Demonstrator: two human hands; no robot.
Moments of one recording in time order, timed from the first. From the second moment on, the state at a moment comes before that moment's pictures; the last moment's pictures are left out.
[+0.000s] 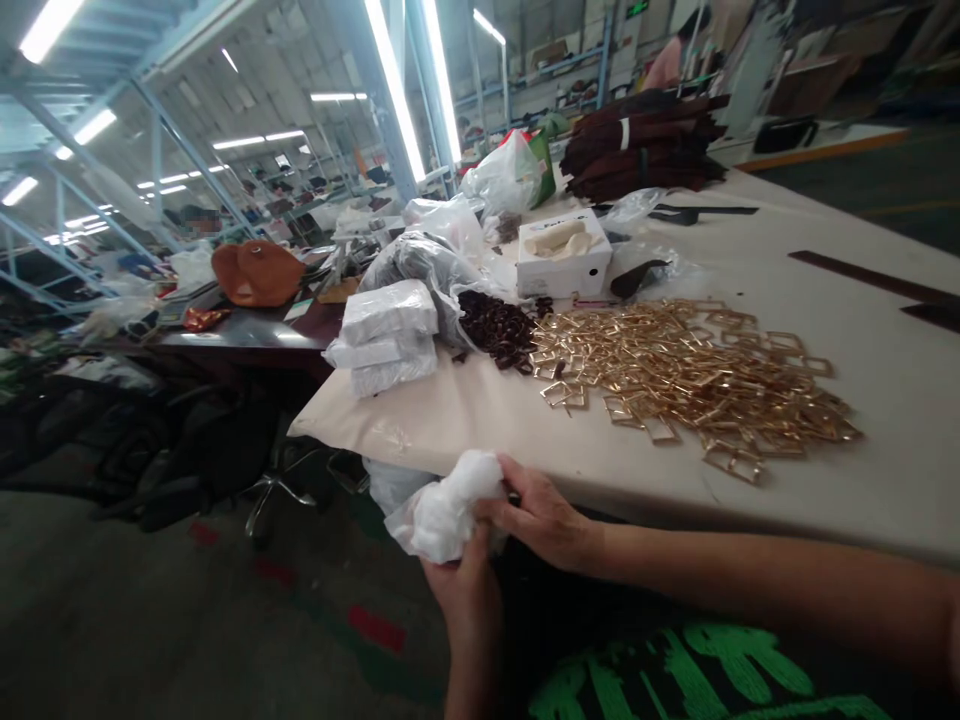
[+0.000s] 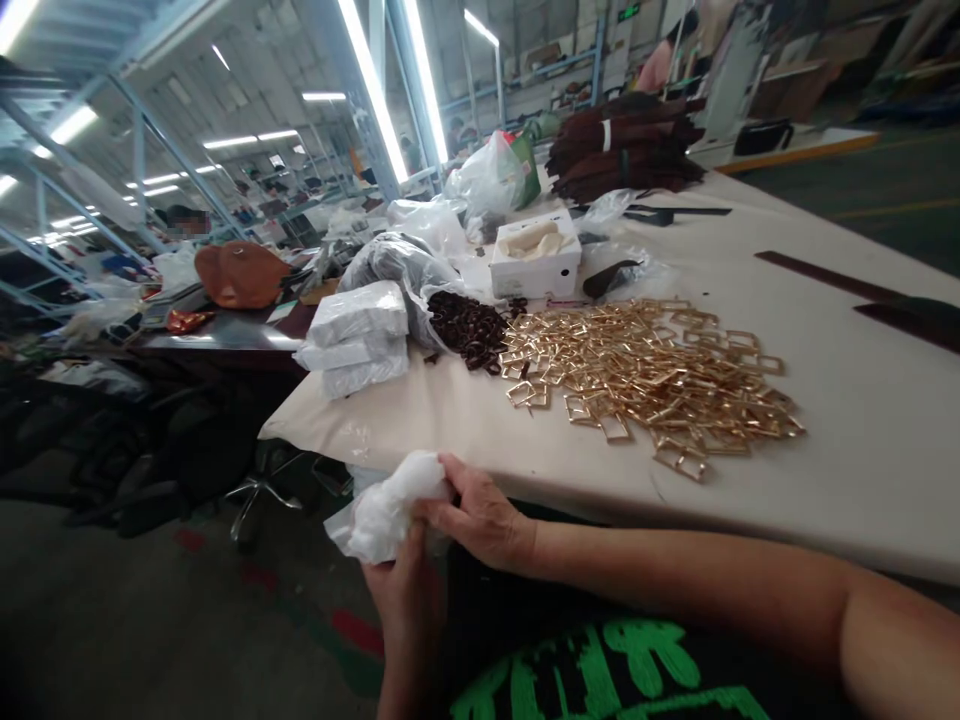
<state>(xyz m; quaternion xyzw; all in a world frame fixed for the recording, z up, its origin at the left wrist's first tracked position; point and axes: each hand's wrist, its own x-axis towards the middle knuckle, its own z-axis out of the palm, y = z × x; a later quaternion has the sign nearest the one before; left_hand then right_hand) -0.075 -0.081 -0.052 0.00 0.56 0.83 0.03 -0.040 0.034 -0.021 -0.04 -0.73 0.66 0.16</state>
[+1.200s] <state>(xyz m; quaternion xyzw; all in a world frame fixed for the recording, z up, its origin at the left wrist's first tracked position) -0.215 -0.113 -0.146 -0.06 0.39 0.91 0.11 -0.222 0.031 -0.037 0.13 -0.96 0.22 0.12</state>
